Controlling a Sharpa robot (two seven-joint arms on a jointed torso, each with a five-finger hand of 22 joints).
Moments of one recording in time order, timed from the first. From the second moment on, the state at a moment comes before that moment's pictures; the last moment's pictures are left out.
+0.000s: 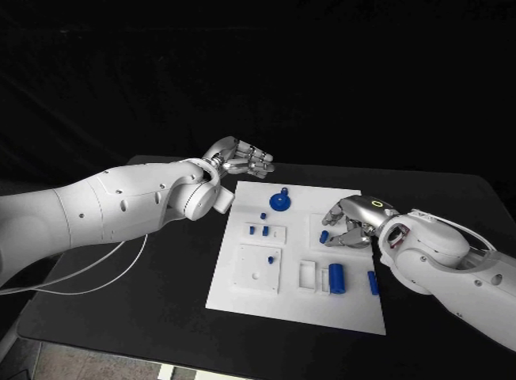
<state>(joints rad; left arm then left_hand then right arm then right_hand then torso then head) 1.34 -0.72 -0.15 1.27 -0.32 -0.34 0.24 1.40 -0.04 0.17 -0.17 0.21 1.08 0.13 0.07 0.06 1.12 0.13 0.06 0.06 1.14 0.13 0.06 0.07 0.06 0.99 0.10 0.07 0.34 0.94 -0.70 0.26 1.47 -1.80 -0.11 -0.18 1.34 -0.16 0.20 -0.08 0.07 1.06 0.08 0.06 0.06 1.10 0.09 0.06 0.06 1.44 -0.02 0.81 0.66 0.15 1.47 -0.04 0.34 1.05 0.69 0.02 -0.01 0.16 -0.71</state>
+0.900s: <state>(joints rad) 1.34 -0.72 -0.15 1.27 -0.32 -0.34 0.24 1.40 -0.04 0.17 -0.17 0.21 1.08 0.13 0.07 0.06 1.11 0.13 0.06 0.06 1.14 0.13 0.06 0.07 0.06 0.99 0.10 0.07 0.34 0.94 -0.67 0.23 1.45 -1.83 -0.09 -0.18 1.26 -0.13 0.53 -0.19 0.05 1.15 0.10 0.06 0.06 1.26 0.05 0.06 0.06 1.44 -0.03 0.82 0.67 0.14 1.47 -0.06 0.37 1.09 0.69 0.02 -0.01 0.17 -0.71</state>
